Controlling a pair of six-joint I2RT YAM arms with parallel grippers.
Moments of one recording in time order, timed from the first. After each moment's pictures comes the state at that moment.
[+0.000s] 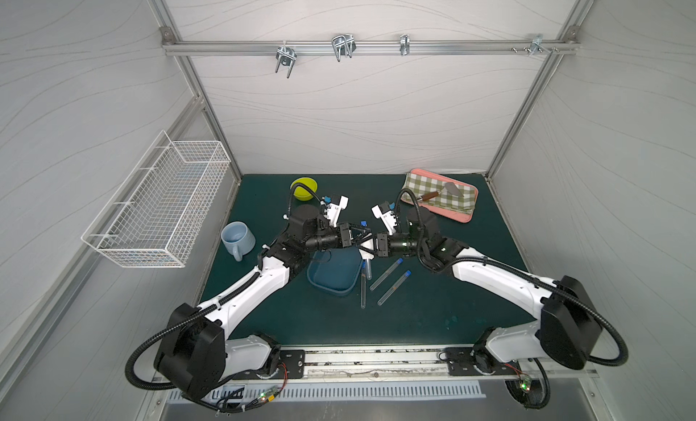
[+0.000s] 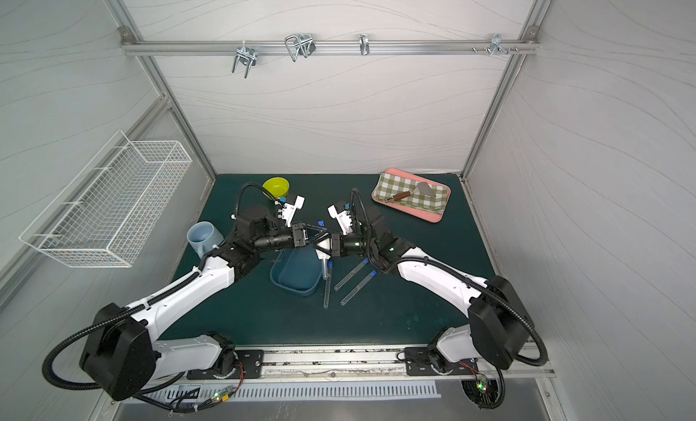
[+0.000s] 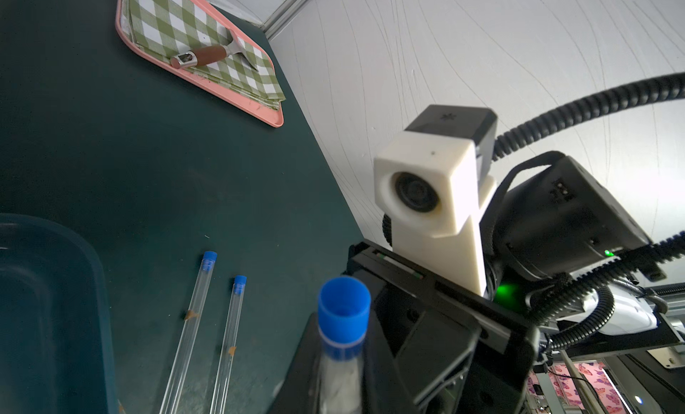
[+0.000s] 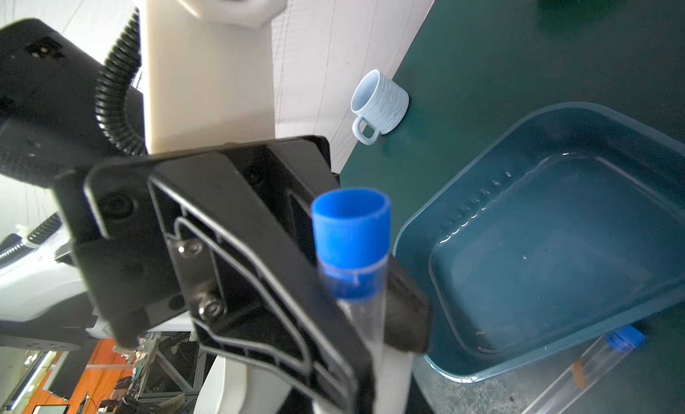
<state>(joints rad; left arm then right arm) -0.47 1.25 0.82 0.14 0.73 -0.78 0.78 1.39 0.95 0.09 -0.66 0.69</state>
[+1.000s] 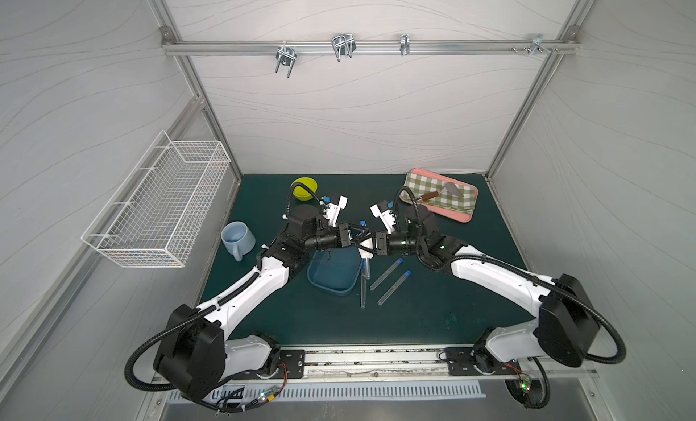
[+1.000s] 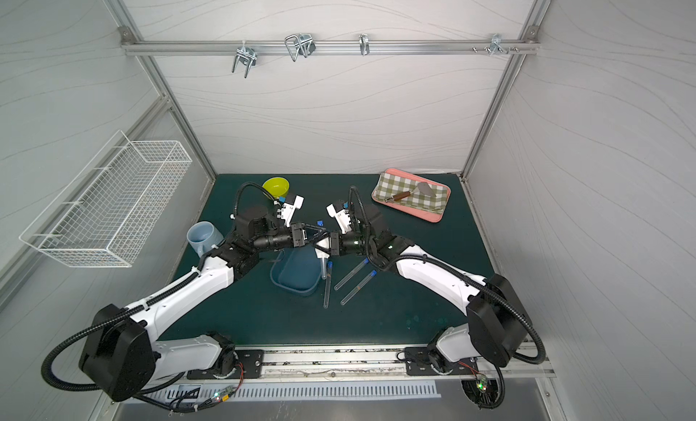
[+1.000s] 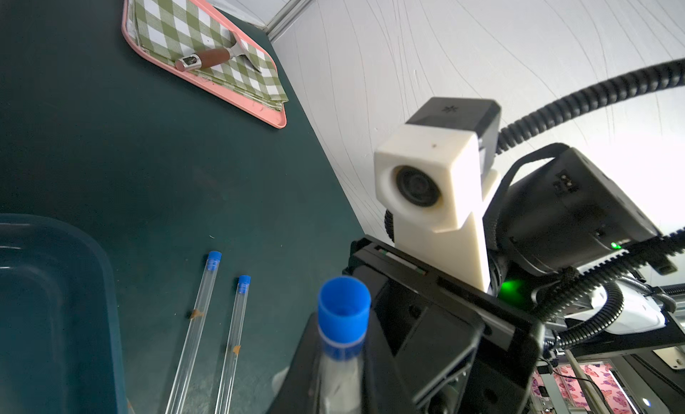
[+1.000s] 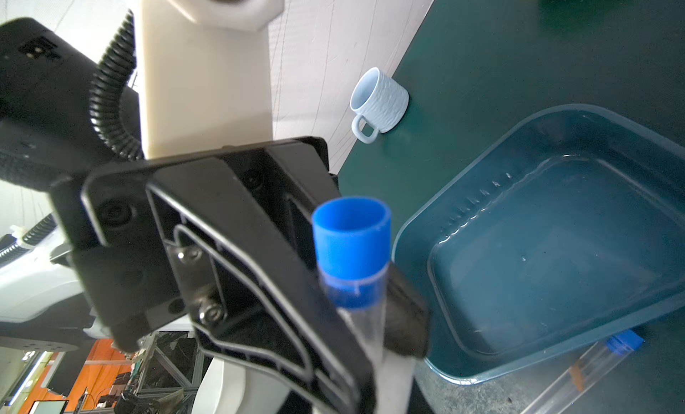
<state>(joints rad) -0.47 1.25 0.82 0.13 0.73 -0.76 0.78 1.40 0.96 0.07 -0.66 0.68</state>
